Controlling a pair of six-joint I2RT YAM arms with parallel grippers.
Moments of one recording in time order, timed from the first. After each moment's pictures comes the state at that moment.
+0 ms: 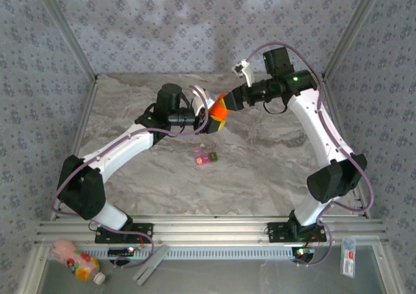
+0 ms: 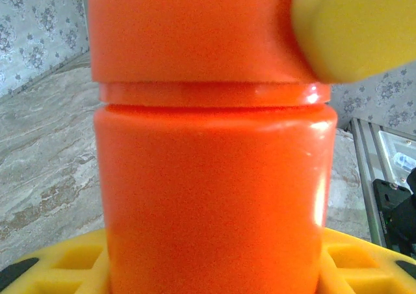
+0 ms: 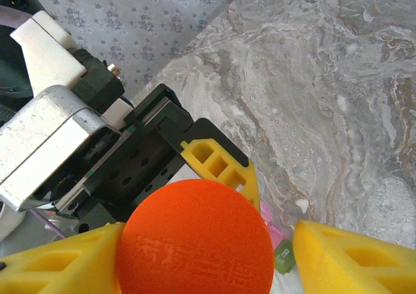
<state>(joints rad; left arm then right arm) -0.61 1.52 1.20 -0.04 0.72 0.07 0.33 1.65 1.85 -1.03 -0.83 -0.13</state>
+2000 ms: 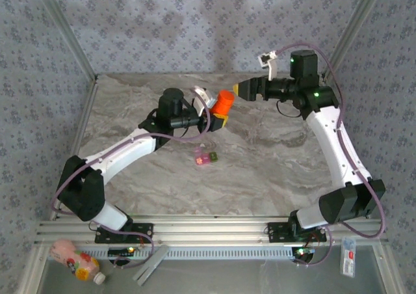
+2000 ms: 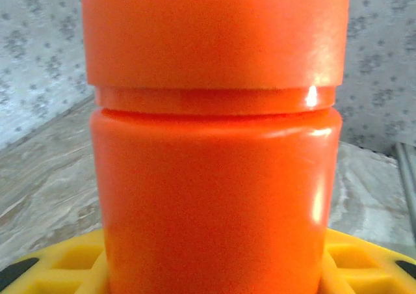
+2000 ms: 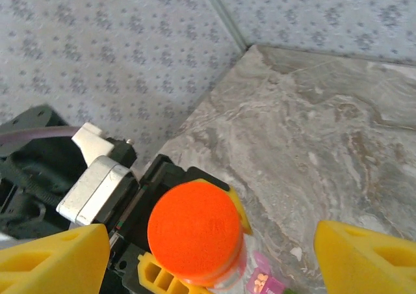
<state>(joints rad) -0.65 1.51 1.14 0.13 0.59 0.03 0.23 1.45 1.62 -0.66 -0.86 0.17</state>
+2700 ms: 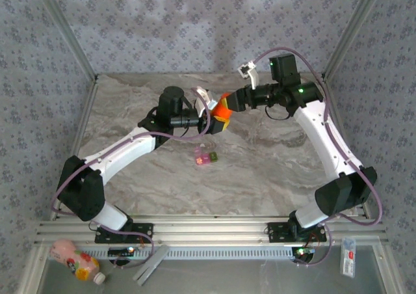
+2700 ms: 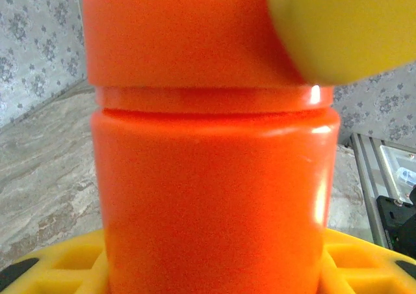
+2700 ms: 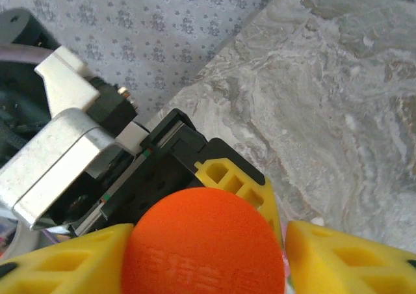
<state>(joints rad) -0.65 1.51 1.16 0.08 0.68 0.03 0.33 1.52 1.66 -0.81 -0.85 0.02</state>
